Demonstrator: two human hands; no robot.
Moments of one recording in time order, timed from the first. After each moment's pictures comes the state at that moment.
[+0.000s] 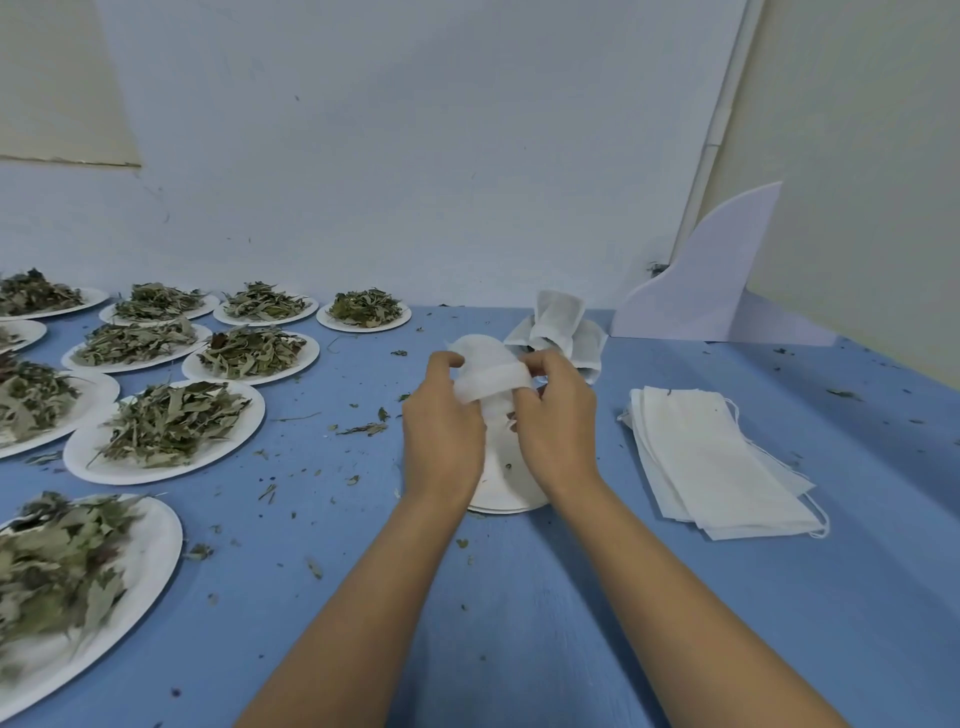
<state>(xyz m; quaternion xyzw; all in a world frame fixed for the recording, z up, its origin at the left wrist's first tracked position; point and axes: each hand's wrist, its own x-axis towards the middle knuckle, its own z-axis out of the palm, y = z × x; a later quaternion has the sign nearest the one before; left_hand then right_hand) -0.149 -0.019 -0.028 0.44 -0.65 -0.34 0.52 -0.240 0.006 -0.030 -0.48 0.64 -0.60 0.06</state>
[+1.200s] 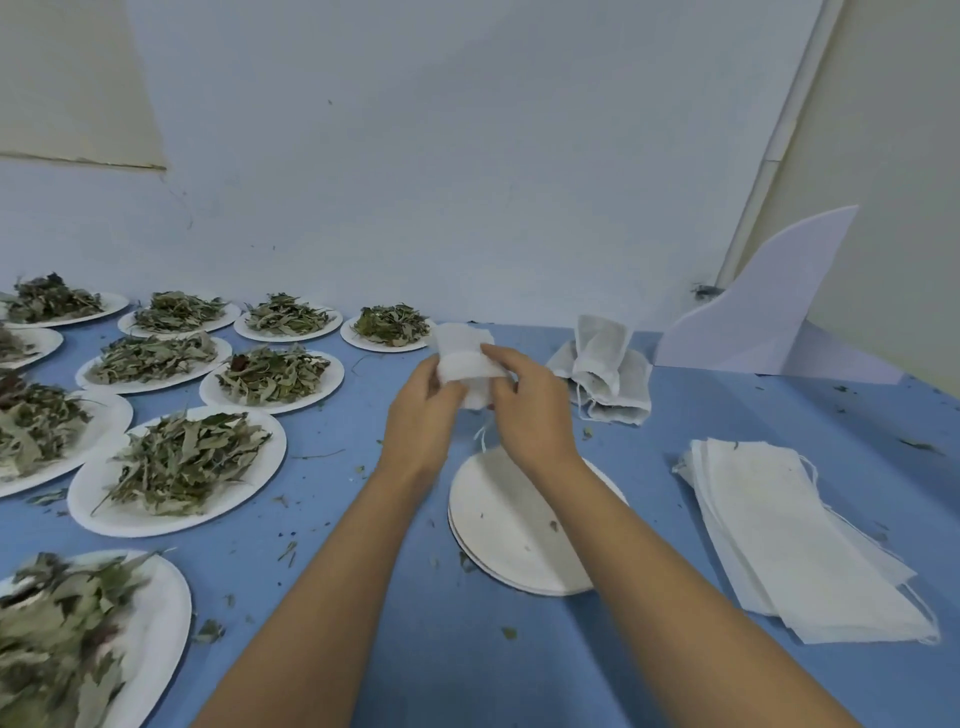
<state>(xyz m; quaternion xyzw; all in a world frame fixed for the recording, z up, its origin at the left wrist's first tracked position) -0.123 -0.109 -0.027 0.38 -0.59 -0.48 0.52 -0.224 -0.076 -0.012 -0.55 0.65 -0.51 0.10</state>
